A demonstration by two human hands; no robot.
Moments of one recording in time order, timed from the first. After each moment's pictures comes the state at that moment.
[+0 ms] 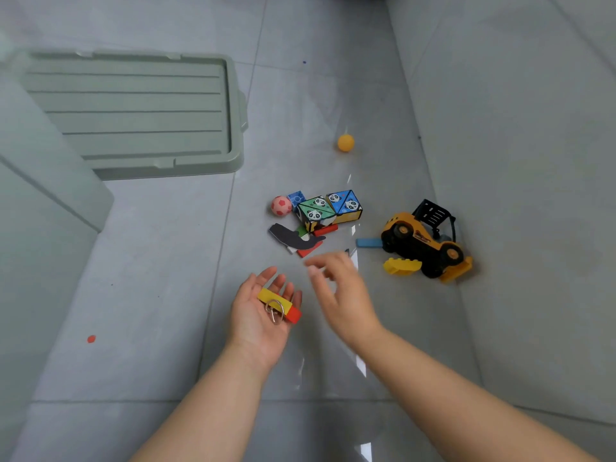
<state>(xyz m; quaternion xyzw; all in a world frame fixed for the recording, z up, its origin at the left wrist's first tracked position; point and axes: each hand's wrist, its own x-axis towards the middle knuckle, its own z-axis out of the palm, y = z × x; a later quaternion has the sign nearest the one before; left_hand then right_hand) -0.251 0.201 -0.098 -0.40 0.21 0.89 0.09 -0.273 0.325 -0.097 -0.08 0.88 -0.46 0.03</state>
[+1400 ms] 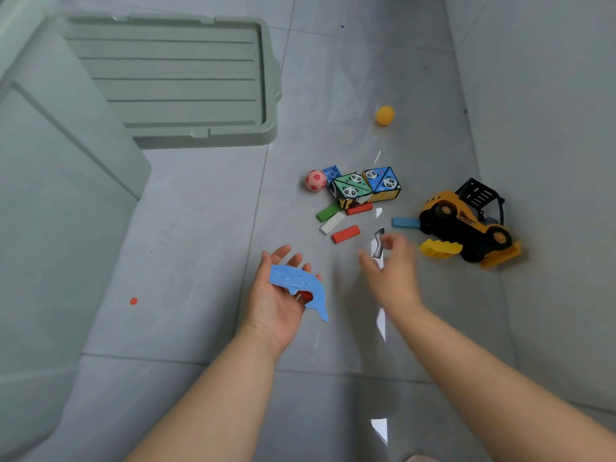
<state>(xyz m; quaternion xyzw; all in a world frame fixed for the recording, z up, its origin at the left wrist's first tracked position) -0.235 0.174 -0.112 -0.38 0.24 0.89 0.09 -0.283 0.335 -0.131 0.13 0.91 -0.40 0.04</state>
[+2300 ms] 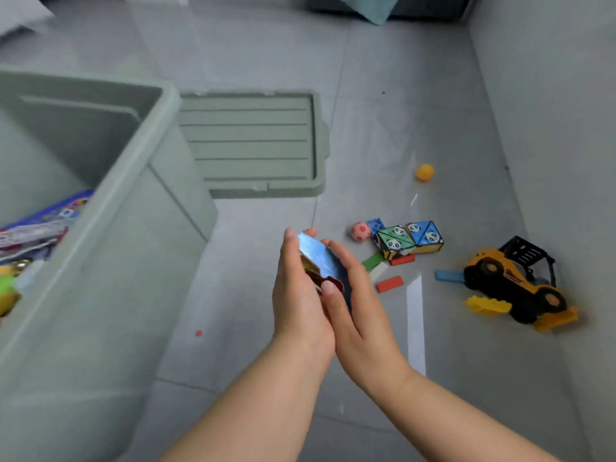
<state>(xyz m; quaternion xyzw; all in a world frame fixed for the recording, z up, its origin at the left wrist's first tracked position) -0.263 0.157 0.004 -0.37 0.36 0.85 -0.06 -0.243 0.226 -0.021 -0.12 0.76 -0.63 0.09</state>
